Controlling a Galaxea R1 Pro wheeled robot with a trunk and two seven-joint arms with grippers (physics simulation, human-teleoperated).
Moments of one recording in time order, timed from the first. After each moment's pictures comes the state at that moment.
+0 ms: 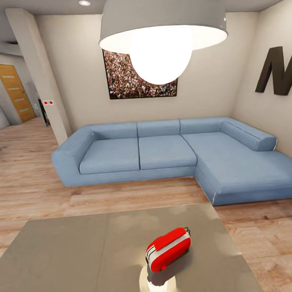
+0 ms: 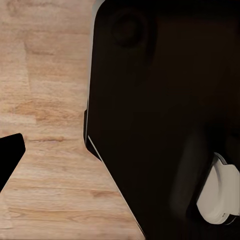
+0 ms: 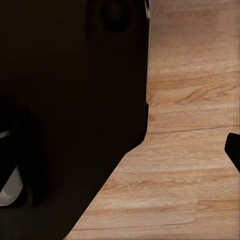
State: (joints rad) left arm 0.00 0.01 0.01 -0.07 0.12 -0.04 0.01; right arm 0.01 -0.01 0.00 0.00 0.00 -0.12 -0.01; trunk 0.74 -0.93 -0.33
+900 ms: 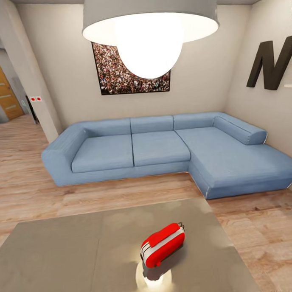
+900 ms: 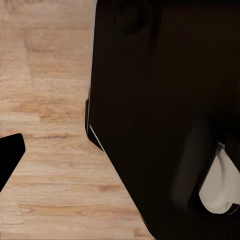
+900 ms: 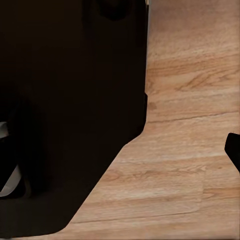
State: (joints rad) left arm 0.00 0.01 0.01 -0.07 0.12 -0.04 0.01; right arm 0.01 -0.01 0.01 0.00 0.00 -0.12 -0.01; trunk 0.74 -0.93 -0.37
